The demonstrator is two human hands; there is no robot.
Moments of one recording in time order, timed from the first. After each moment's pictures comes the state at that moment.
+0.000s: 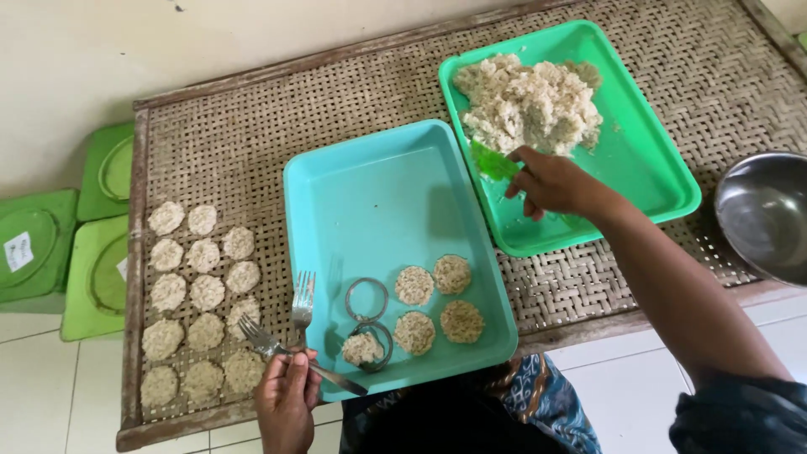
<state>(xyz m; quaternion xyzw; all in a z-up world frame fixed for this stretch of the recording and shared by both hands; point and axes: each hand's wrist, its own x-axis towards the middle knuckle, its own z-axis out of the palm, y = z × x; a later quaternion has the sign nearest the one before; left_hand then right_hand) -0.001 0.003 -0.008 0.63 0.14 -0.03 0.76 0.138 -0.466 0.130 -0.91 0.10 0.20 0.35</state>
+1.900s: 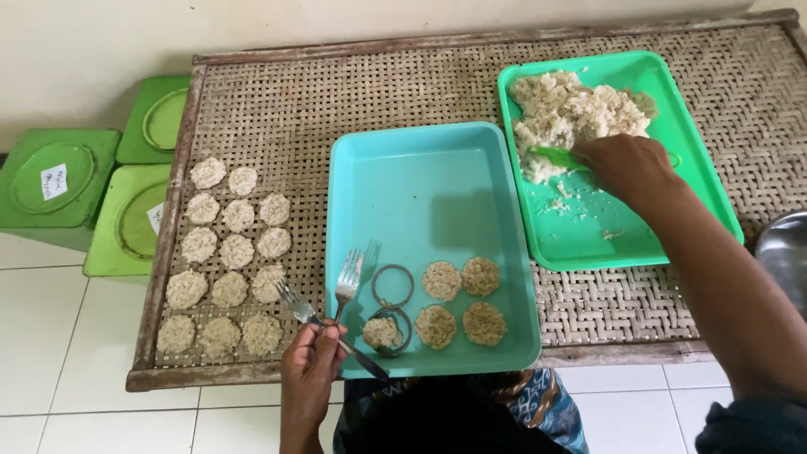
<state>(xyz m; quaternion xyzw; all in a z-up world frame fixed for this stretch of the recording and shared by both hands) -0.005 -0.015 0.029 0.65 0.16 -0.05 0.74 0.184 -0.515 0.103 -0.98 -0.04 0.03 -0.19</state>
